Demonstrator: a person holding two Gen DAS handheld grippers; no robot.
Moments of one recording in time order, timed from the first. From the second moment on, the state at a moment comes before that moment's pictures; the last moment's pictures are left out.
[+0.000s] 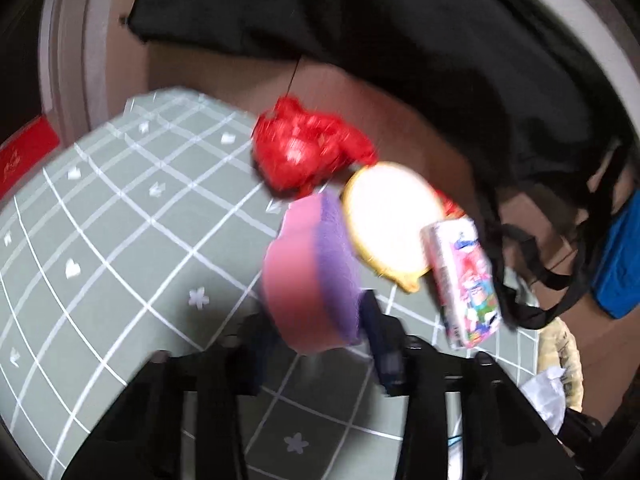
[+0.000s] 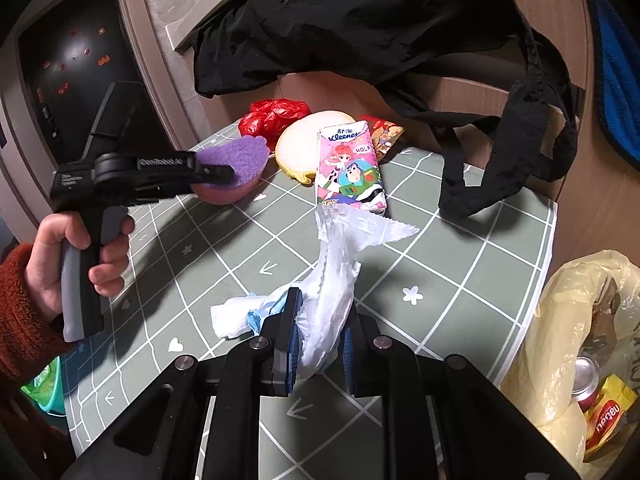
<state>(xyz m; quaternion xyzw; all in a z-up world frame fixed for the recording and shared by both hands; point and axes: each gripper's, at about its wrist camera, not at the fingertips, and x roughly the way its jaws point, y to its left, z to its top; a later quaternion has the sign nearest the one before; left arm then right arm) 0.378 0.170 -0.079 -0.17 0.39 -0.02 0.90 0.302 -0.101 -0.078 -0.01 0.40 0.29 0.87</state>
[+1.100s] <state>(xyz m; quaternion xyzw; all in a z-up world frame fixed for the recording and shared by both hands) 0.283 0.157 0.011 -0.11 0.28 -0.03 0.95 0.270 -0.061 -0.054 -0.18 0.34 0.32 0.87</state>
